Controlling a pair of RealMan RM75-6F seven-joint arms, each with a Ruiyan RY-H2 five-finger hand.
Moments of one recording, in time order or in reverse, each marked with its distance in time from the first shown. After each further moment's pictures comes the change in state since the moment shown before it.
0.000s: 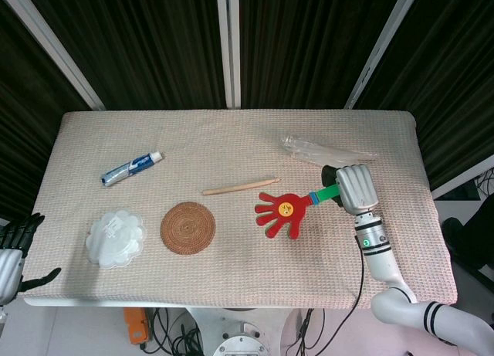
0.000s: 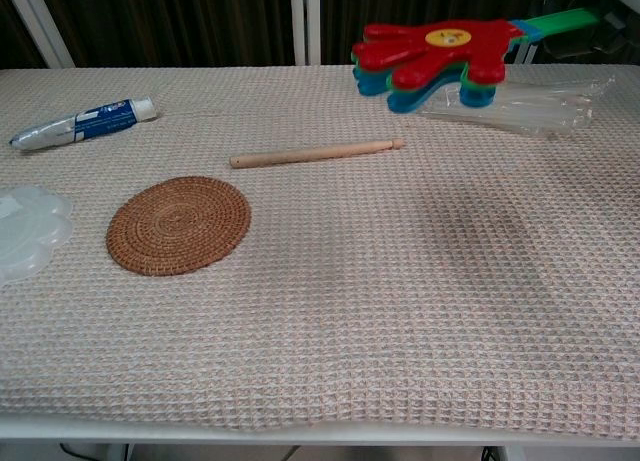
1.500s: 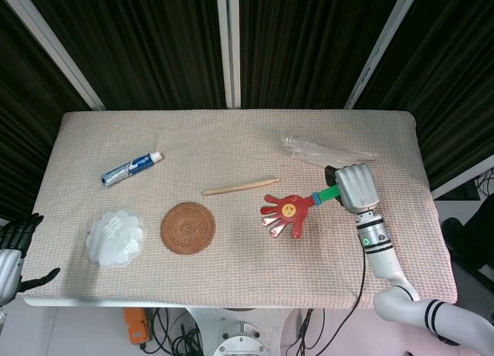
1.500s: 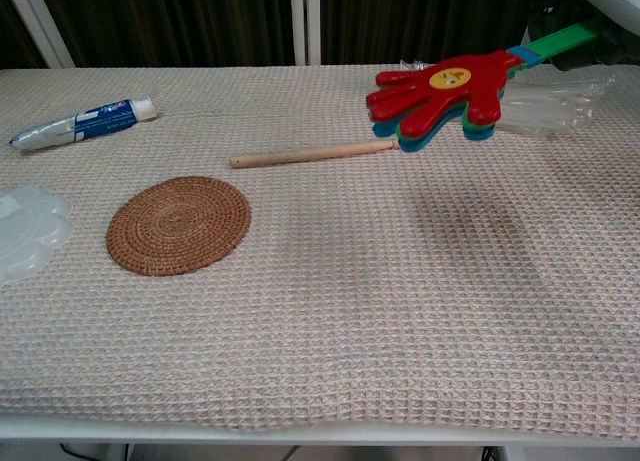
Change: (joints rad) left arm 0.002 0.002 -0.001 0.000 -0.001 0.003 0.000; right arm 0.011 0.002 -0.017 0.034 0.014 -0.008 -0.128
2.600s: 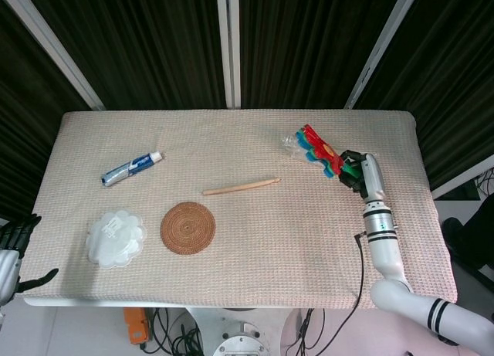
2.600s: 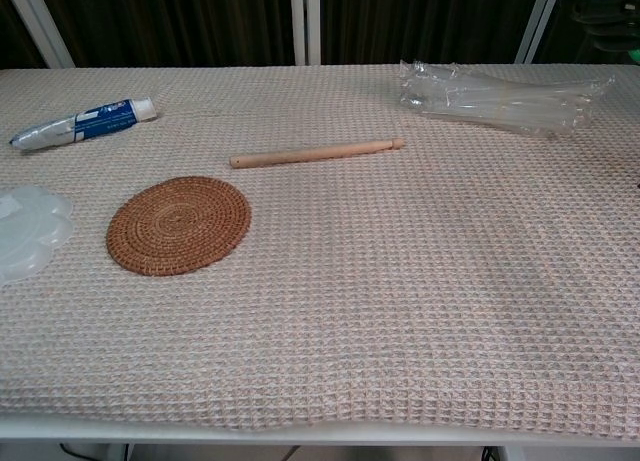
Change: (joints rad) left arm 0.003 0.002 0.001 0.001 -0.008 -0.006 -0.010; right arm -0.043 0.022 0.199 -0.155 0.328 -0.140 0.591
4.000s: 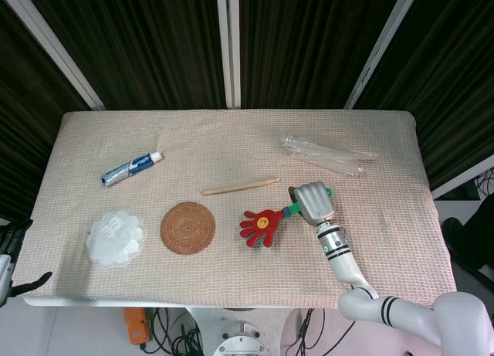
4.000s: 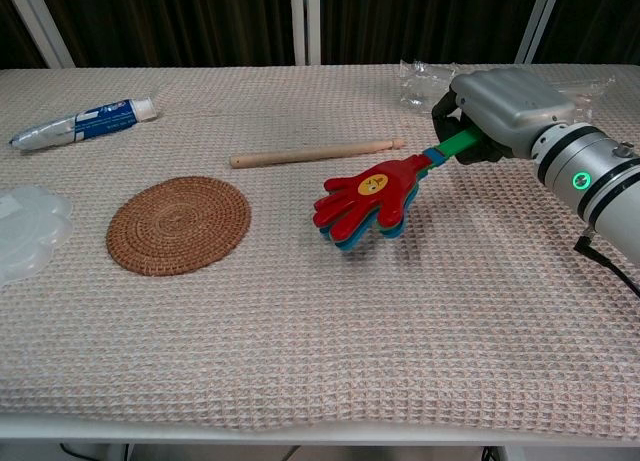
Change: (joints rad) left arm 0.023 -0.003 0.004 0.030 -0.007 0.019 -0.032; right arm 0.146 -0.272 -0.271 0.338 -0.212 0.011 -0.660
